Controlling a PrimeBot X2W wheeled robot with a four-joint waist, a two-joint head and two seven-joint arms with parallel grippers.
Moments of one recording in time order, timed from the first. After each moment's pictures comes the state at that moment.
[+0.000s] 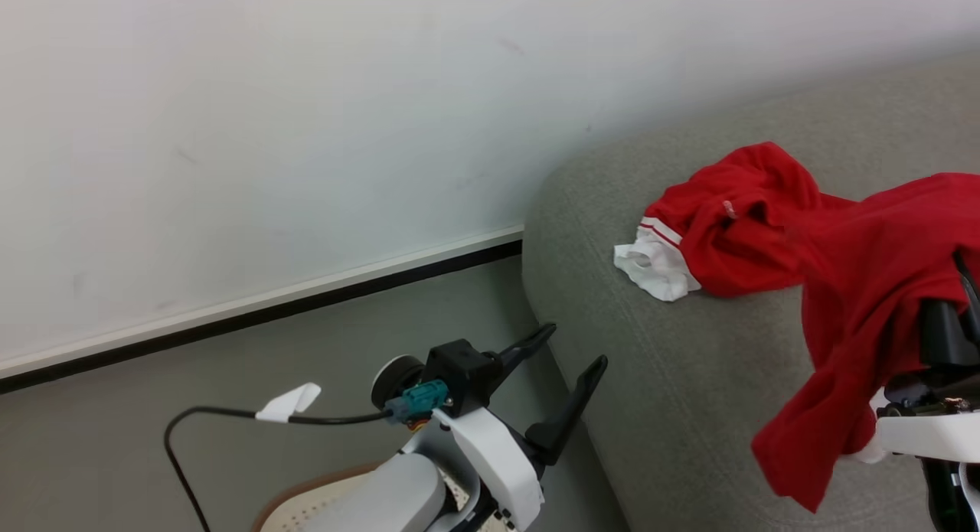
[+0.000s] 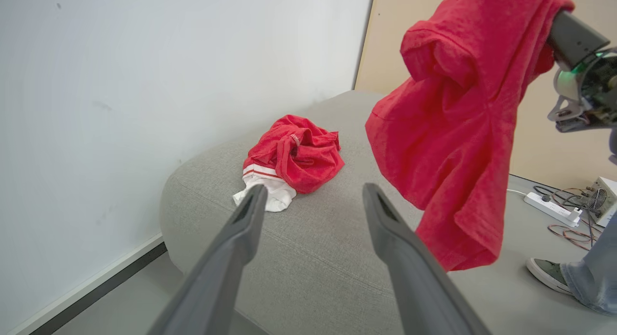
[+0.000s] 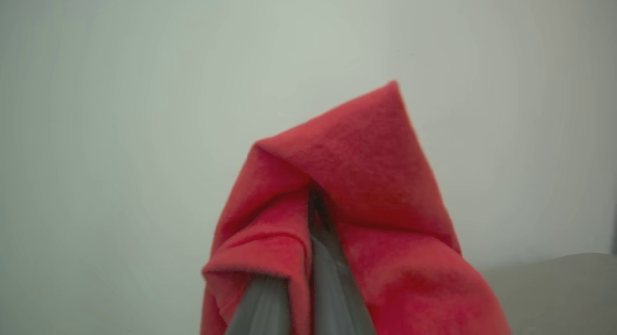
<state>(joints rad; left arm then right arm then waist) -0.59 0.18 -0.90 0.34 -0.59 -0.02 -0.19 -0.25 -0.26 0.05 0.02 0.43 0.13 -0.26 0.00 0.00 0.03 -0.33</state>
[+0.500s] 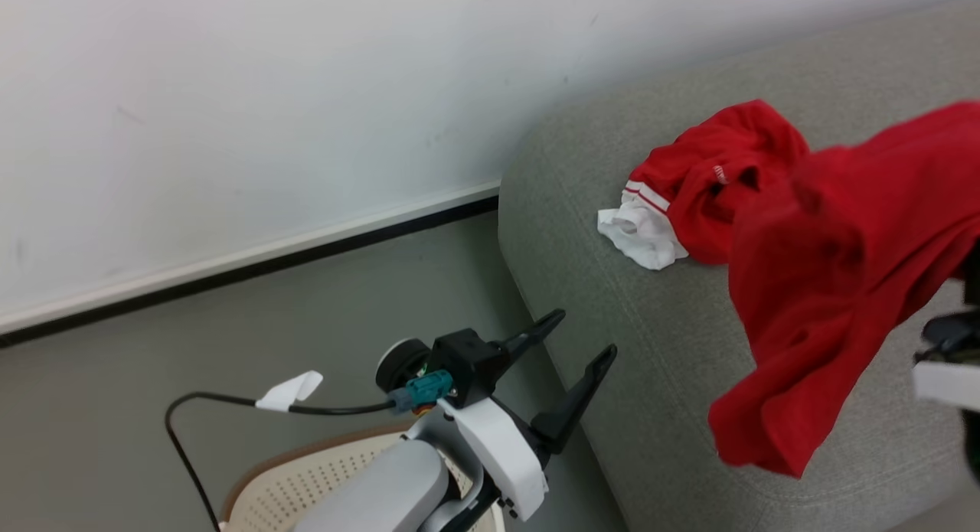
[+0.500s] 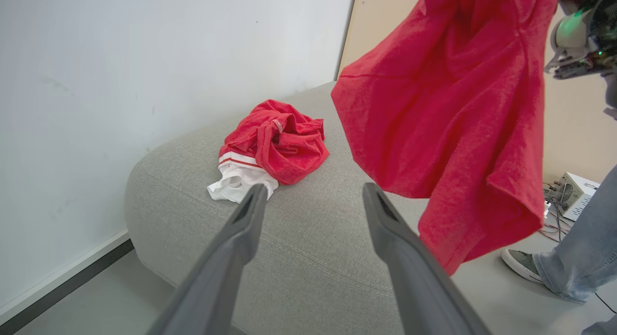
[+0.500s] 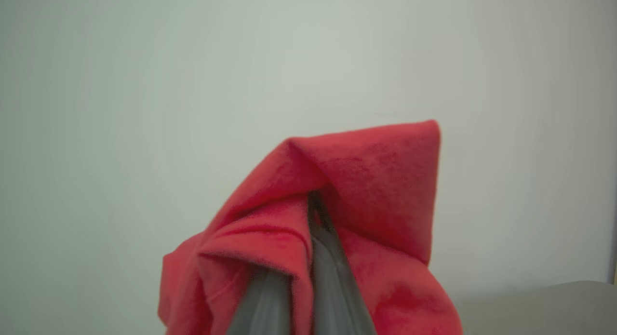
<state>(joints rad) -0.61 0.19 -0.91 0.34 -0.58 -0.03 -0.20 -0.31 -0.27 0.03 -0.05 0.47 0.13 -0.26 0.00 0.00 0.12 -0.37</state>
